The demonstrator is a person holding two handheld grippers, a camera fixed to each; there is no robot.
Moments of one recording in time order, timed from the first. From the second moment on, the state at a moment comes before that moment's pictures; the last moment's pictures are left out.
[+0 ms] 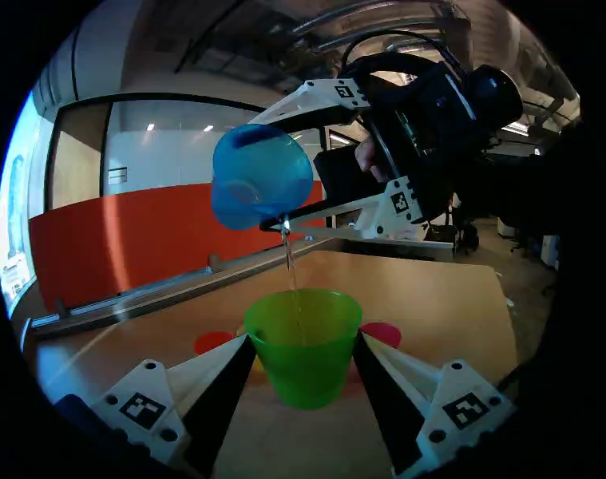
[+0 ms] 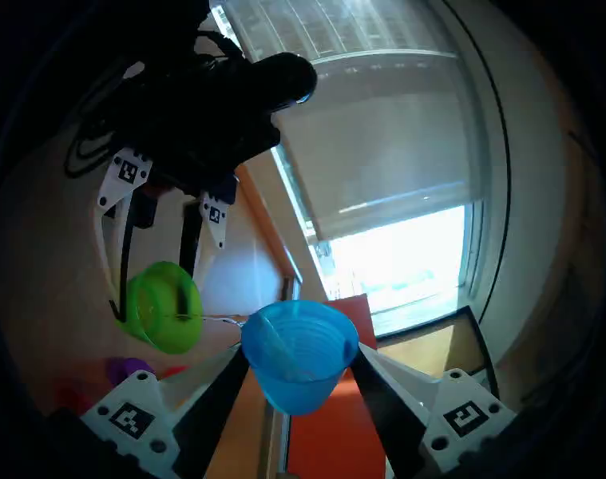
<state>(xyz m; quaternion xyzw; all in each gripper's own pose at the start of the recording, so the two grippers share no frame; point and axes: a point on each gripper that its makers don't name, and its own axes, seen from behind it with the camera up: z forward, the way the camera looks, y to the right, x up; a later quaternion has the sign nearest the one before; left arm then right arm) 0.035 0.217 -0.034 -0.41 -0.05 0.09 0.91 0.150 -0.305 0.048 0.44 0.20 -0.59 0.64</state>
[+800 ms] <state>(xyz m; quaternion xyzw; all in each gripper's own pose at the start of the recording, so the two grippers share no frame) 0.036 0.217 -0.034 -0.41 -0.05 0.09 0.91 0.155 -0.308 0.039 0.43 0.21 -0.60 0.64</state>
